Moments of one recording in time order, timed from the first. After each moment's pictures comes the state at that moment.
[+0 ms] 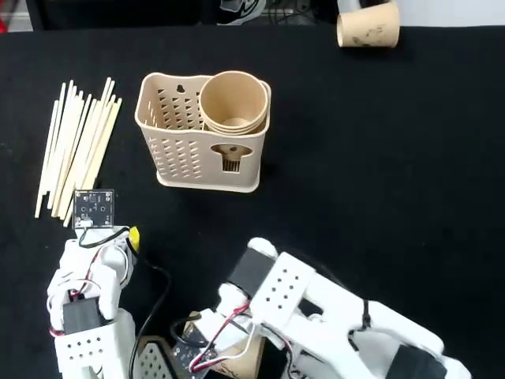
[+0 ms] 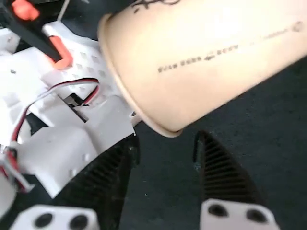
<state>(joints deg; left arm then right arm) -19.3 -103.8 96.3 60.1 -13.8 -58.1 -35.3 50.7 99.3 76.7</state>
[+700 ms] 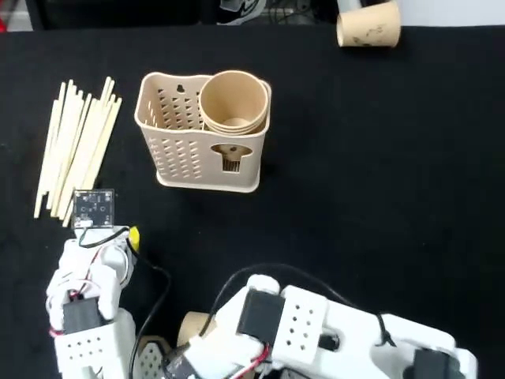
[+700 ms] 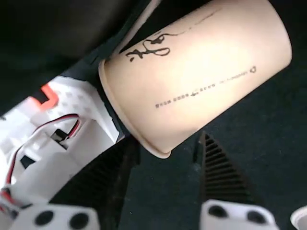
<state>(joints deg) -19.3 -103.8 96.3 60.1 -13.8 -73.3 -45.8 50.7 96.2 58.5</state>
